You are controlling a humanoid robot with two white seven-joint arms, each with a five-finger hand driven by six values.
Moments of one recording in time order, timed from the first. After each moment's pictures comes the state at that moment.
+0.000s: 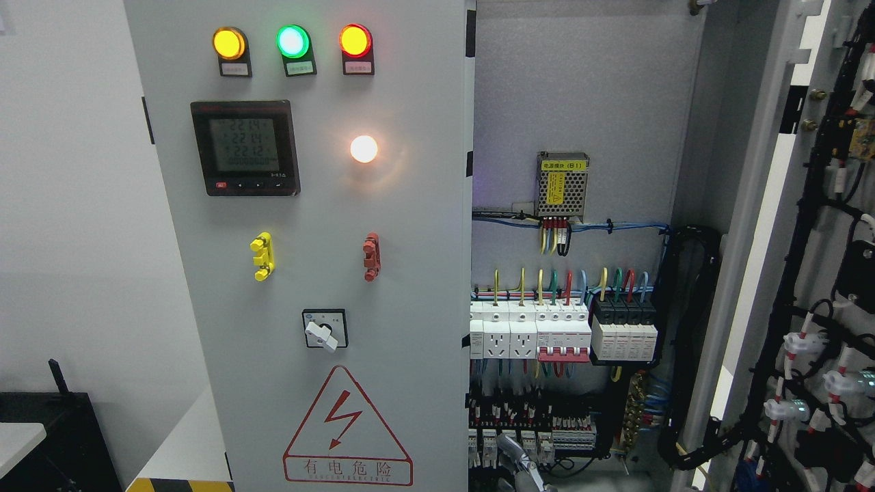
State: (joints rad) left arm 0.12 0.00 0.14 -0.07 0.00 -0.15 -0.30; right arm -0.12 0.05 0.28 -1.77 -0.13 0.04 0.04
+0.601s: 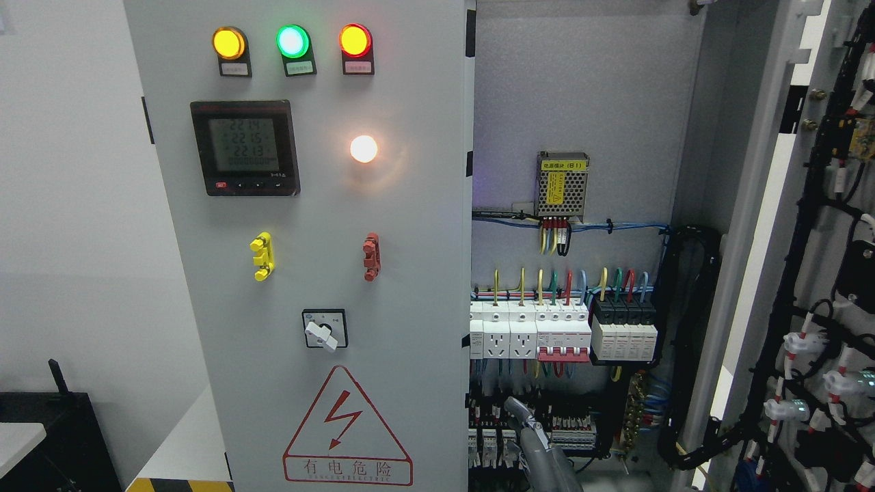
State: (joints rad) left arm 0.12 0.00 0.14 -0.07 0.00 -0.15 -0.30; right arm -0.22 0.06 0.25 -1.67 -0.14 0.05 0.04
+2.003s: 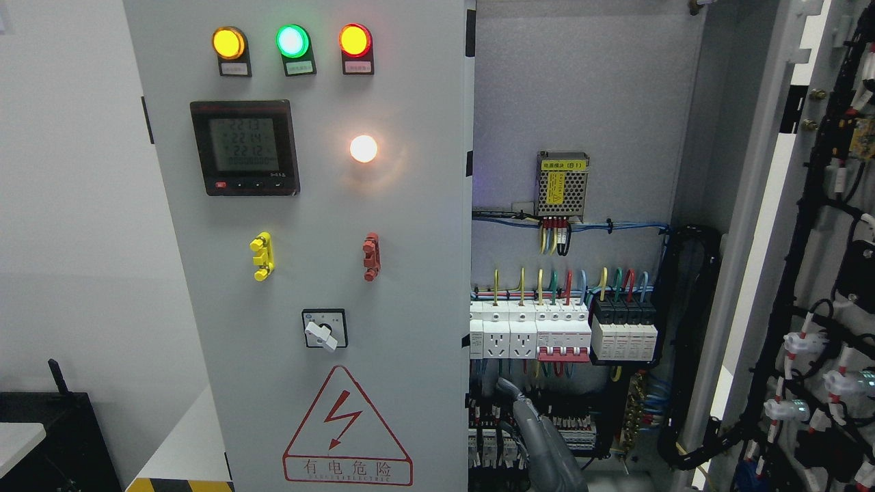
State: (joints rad) left arm 0.12 0.00 0.14 -0.07 0.00 -0.15 -0.30; right arm -0.36 0.02 0.24 -1.50 -0.21 0.05 0.12
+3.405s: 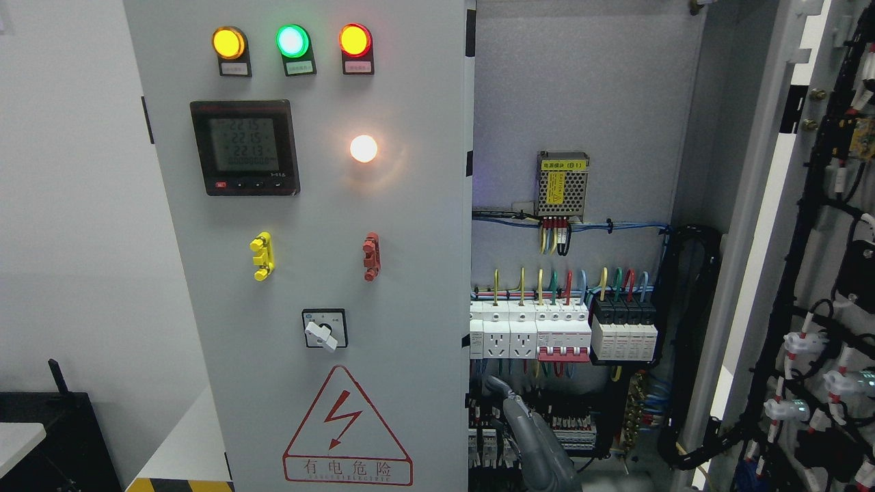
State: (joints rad) left arm 0.12 0.00 0.14 -0.07 0.00 -0.15 -0.30; right arm -0.39 0.00 0.28 -1.49 -0.21 0.05 0.13
